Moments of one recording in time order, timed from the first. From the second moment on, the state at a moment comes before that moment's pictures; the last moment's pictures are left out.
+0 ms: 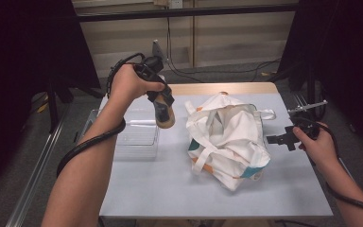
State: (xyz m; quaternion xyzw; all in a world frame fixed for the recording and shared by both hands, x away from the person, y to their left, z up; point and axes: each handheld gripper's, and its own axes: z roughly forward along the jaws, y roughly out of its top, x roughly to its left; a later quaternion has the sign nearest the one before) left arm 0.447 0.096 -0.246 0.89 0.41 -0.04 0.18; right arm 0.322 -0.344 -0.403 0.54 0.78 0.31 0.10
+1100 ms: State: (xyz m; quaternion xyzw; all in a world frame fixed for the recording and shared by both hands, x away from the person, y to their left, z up) left arm 0.448 0.135 -0.256 0.88 0.44 -0.03 0.17; right arm 0.323 -0.340 -0.403 0.54 0.77 0.31 0.10
